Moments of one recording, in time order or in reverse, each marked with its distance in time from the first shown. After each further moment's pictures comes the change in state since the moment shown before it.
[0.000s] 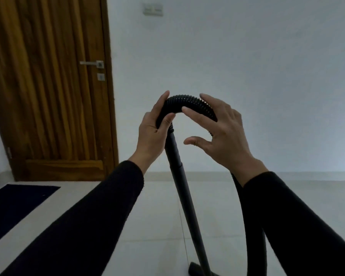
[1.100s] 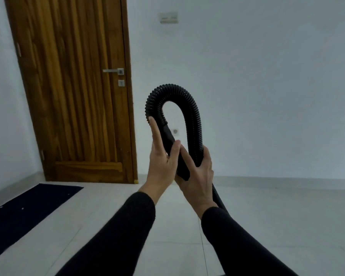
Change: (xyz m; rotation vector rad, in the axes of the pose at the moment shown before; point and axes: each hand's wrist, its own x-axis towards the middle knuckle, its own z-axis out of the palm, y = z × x) left_hand -0.107 -0.029 0.015 0.293 0.089 0.055; right_hand -0.124 -0.064 0.146 0.294 0.106 0.376
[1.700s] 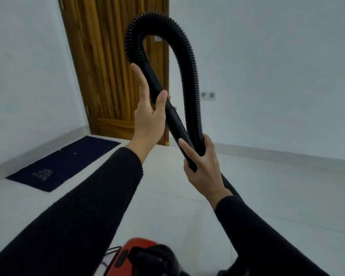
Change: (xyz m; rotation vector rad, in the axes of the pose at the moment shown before) left_hand -0.019 -0.046 -0.089 0.024 0.147 -0.135; right_hand -0.080 -0.014 0.048 0.261 -0.241 -0.210
